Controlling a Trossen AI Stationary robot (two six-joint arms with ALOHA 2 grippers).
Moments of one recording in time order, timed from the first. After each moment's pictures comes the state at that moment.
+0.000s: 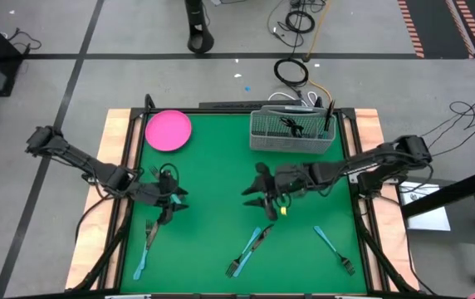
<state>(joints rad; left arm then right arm) -0.44 0.85 0.46 -0.32 -0.31 -0.55 0.13 1.51 0.88 0.22 -0.09 0.16</state>
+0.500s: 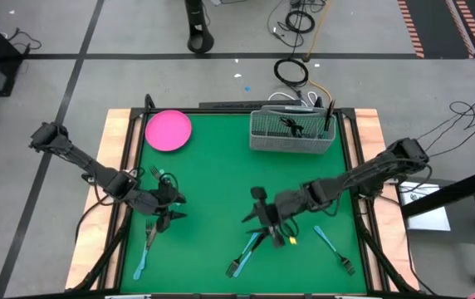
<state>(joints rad) -0.56 0.89 0.45 -0.31 -0.32 -0.65 0.35 1.56 1.03 0.10 -0.03 -0.01</state>
